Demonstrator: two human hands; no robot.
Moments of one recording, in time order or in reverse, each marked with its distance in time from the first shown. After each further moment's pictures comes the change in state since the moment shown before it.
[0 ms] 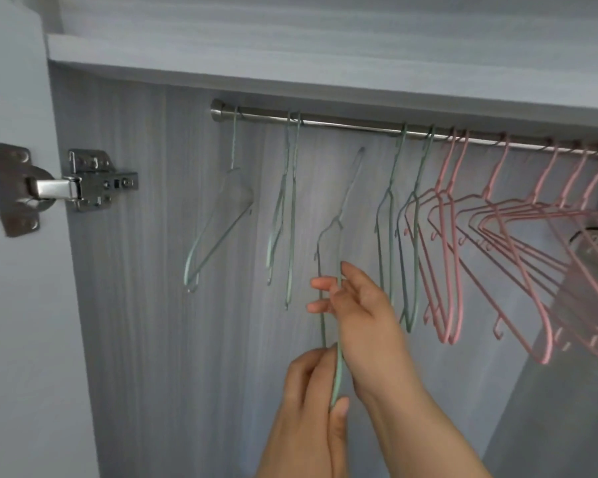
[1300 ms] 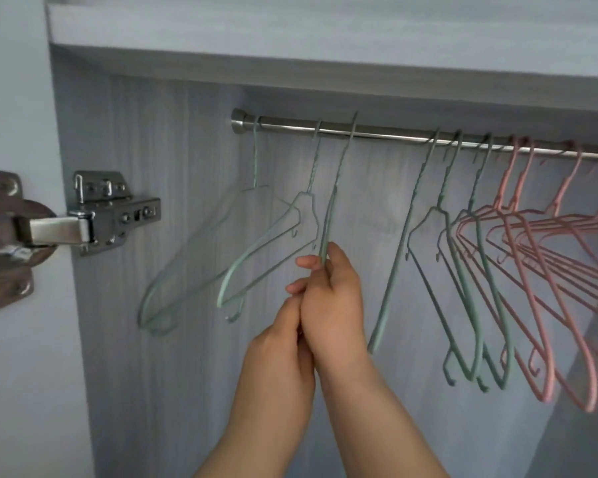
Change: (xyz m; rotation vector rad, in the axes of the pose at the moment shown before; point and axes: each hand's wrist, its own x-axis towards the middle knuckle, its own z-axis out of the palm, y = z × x) left_hand 0.091 -0.089 -0.036 -0.134 -0.014 -0.273; right_hand 0.083 0.003 0.101 0.016 0.174 0.000
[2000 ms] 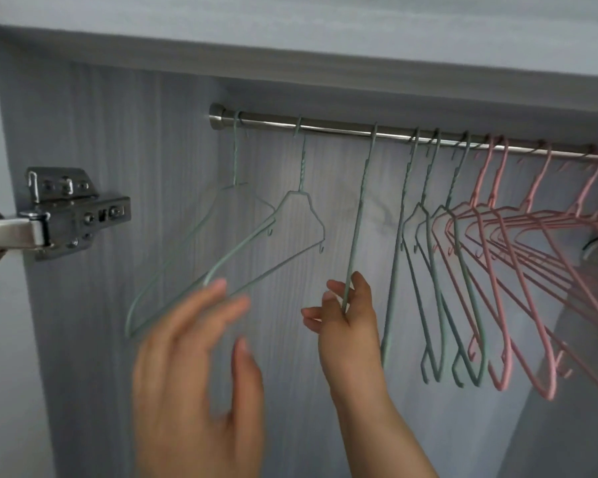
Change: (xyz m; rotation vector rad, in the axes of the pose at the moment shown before) left_hand -0.021 0.008 -0.036 0.146 0.436 0.387; right_hand -0.014 0.023 -0.032 -0.010 0.112 0.087
